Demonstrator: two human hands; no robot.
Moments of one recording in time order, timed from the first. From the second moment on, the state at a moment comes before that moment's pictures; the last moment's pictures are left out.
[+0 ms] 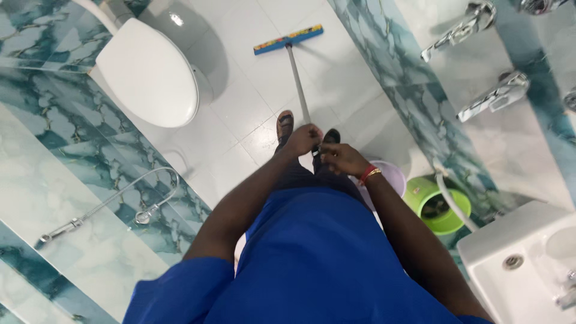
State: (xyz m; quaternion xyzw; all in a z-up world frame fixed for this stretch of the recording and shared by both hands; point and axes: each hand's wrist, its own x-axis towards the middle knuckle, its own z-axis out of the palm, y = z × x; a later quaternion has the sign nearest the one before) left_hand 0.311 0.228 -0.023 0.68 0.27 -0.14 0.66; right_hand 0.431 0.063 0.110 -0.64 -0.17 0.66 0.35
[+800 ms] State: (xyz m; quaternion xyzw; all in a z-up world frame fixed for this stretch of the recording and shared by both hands) left_hand 0.182 0.201 0.121 0.71 0.42 -0.07 0.56; right_hand 0.333 0.123 0.008 -0.58 -0.04 0.77 0.27
